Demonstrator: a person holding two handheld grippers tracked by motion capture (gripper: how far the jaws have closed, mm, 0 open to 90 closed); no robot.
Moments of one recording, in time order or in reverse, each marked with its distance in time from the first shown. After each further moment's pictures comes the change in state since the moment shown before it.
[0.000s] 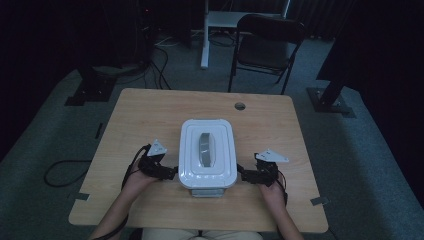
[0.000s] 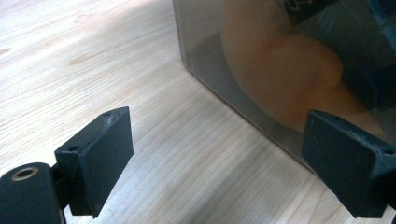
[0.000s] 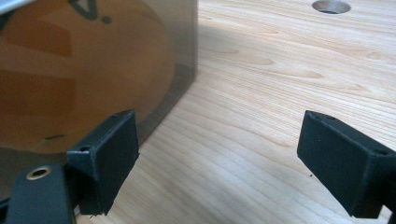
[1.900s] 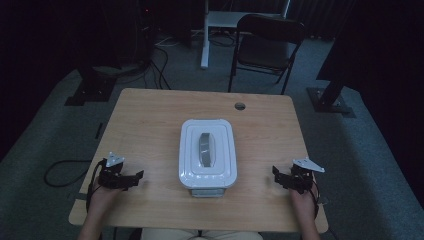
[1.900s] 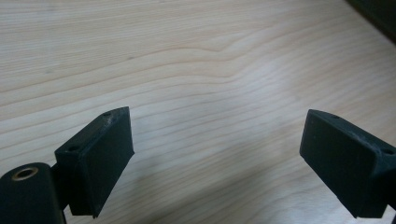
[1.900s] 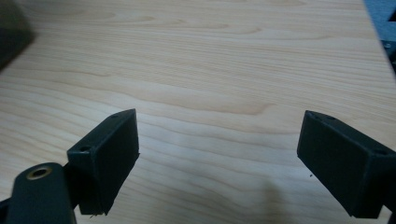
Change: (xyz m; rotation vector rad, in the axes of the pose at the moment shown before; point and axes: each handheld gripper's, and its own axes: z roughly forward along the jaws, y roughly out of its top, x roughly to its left) left arm 0.051 -0.083 -0.063 0.046 0.286 -0.268; right arm -0.076 -0.045 -0.052 0.047 -0.301 0.153
